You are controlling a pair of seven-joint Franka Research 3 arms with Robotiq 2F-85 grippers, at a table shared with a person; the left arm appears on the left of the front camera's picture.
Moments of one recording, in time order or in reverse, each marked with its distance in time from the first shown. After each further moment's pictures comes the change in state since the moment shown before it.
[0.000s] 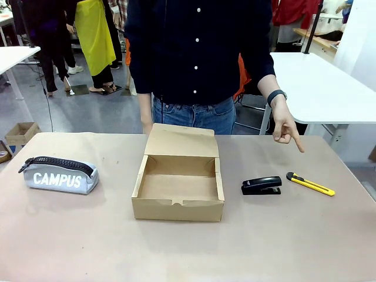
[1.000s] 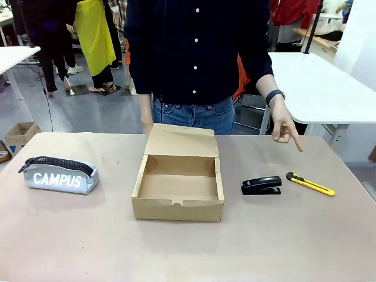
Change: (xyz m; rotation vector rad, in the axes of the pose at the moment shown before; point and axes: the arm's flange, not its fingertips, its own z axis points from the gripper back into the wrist) left arm 0.000 -0.001 0.000 0.000 -0.001 -0.001; right arm -0.032 -0.087 0.066 0.254 -0.245 -0.391
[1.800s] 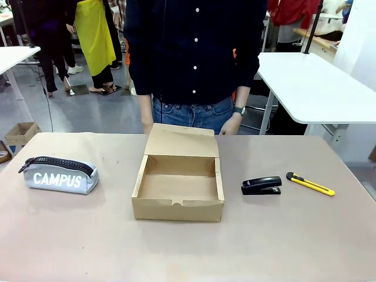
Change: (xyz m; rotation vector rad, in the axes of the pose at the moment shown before) left arm 0.005 0.002 -0.012 -0.014 -0.023 0.006; right arm 0.007 -0.003 -0.014 0.038 -0.012 -0.005
